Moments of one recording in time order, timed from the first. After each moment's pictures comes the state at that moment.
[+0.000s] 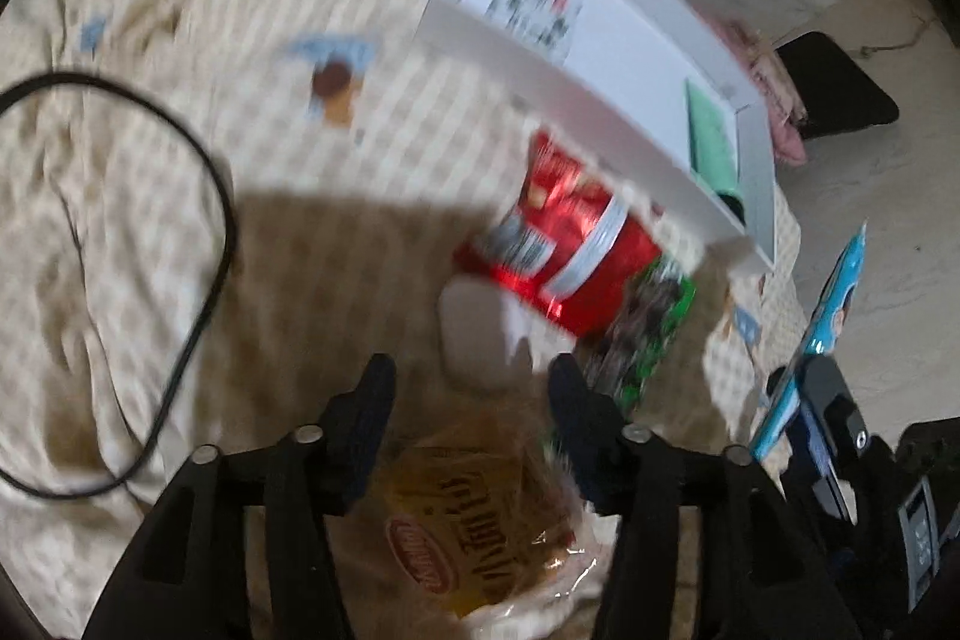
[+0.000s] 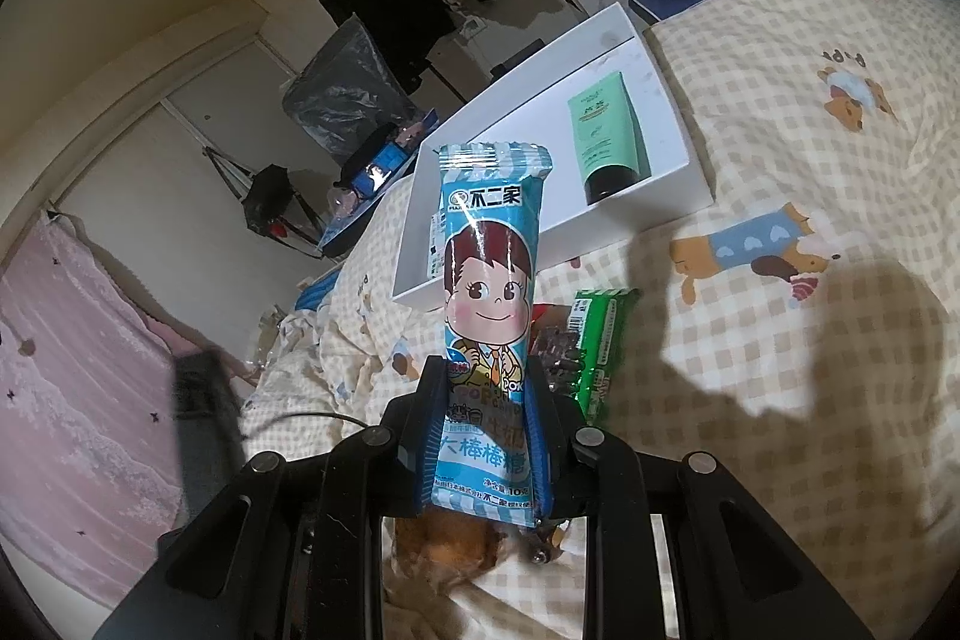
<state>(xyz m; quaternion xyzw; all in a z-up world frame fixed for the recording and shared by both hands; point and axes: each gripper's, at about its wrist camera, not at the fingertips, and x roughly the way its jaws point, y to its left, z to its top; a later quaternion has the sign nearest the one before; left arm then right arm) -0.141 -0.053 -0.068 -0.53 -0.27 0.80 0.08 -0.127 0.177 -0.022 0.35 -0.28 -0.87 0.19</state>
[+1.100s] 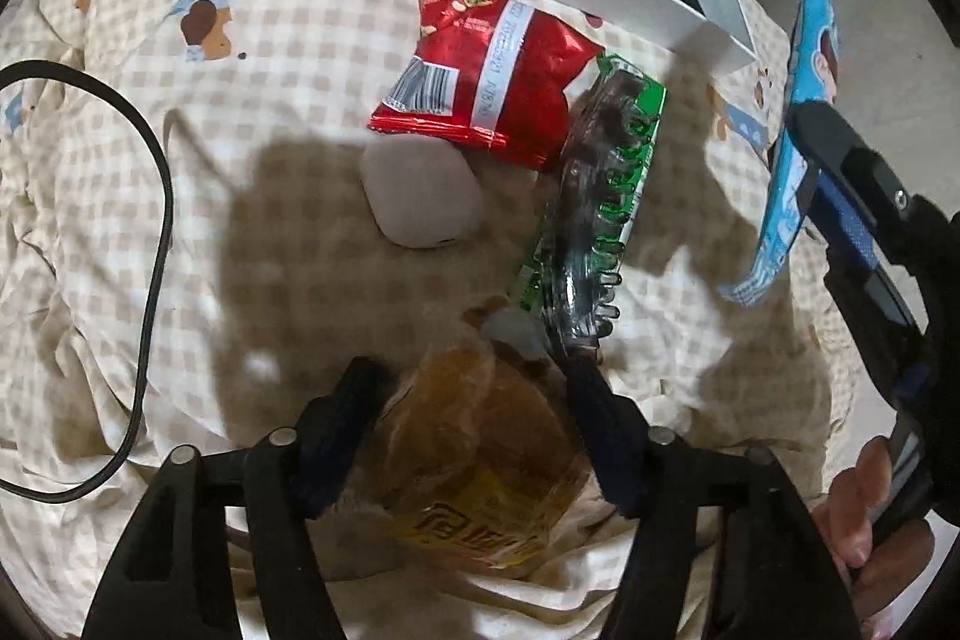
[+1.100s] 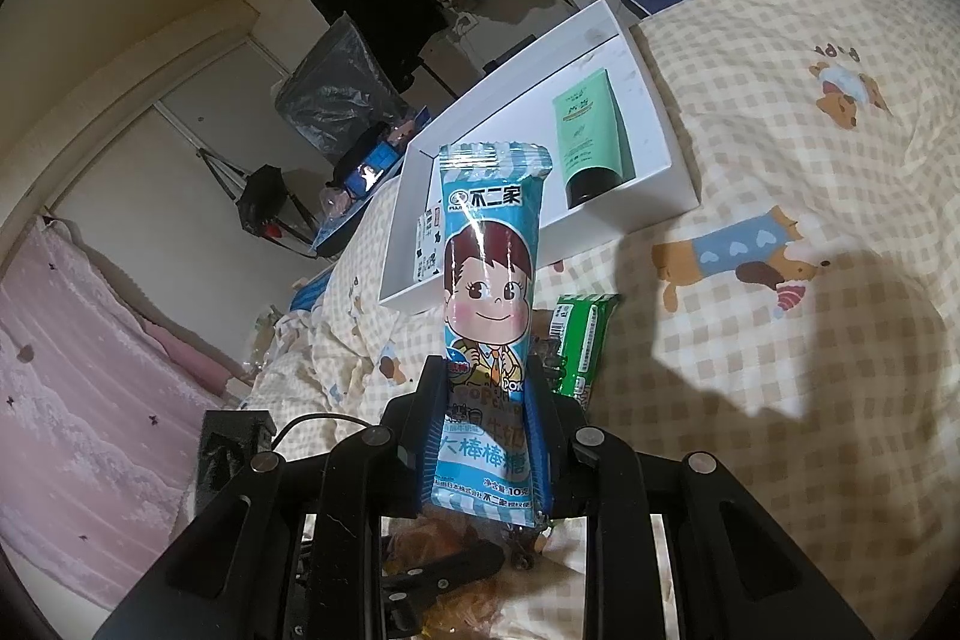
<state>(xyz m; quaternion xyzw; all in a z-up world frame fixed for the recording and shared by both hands) -0.127 0.004 -0.067 -0.61 -0.11 0.77 0.15 -0.131 0.183 -0.023 0.36 -0.28 -0.87 0.19</state>
